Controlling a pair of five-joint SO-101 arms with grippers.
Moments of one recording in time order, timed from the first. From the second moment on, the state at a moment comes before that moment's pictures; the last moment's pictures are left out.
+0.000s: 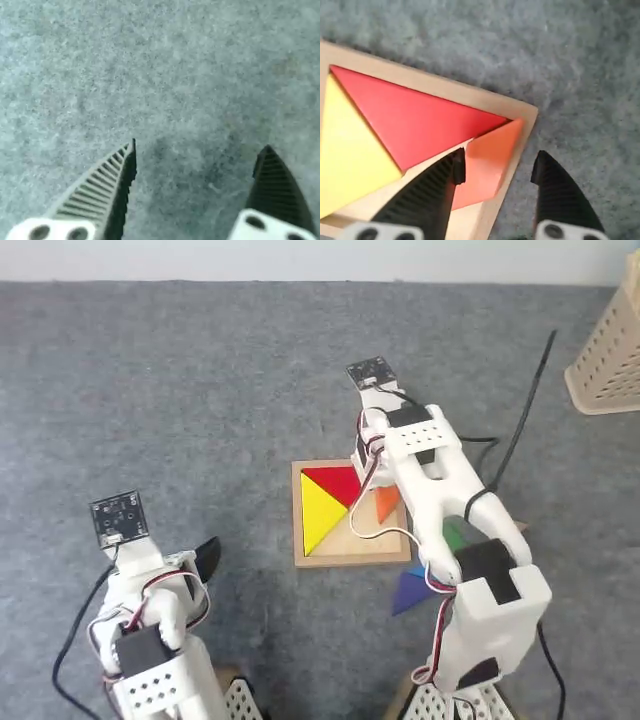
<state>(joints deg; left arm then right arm) -28.7 -103.8 97.3 72.6 2.2 -20.7 15.2 10.3 61.9 3.5</state>
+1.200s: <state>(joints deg) -28.7 -103.8 97.3 72.6 2.2 -19.9 12.7 18.1 54.5 4.7</state>
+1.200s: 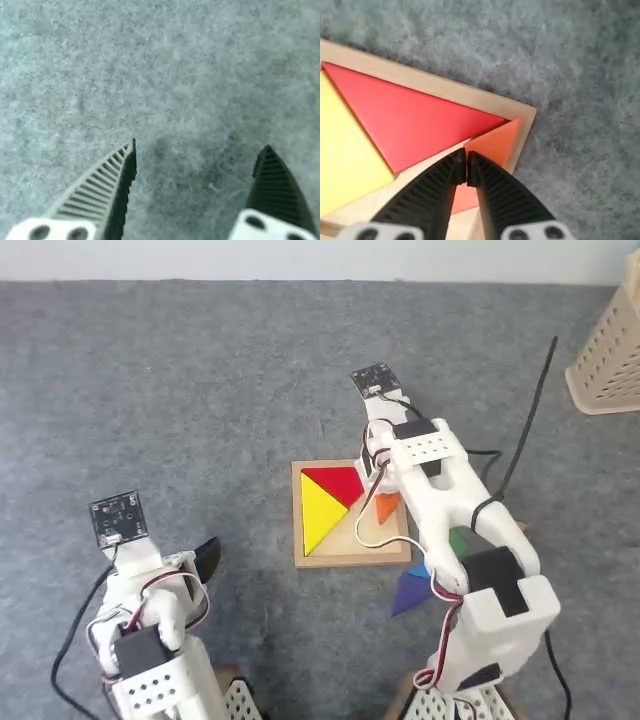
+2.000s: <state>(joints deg) -28.7 -103.8 97.3 72.6 2.2 -20.0 12.7 18.1 56.4 4.7</state>
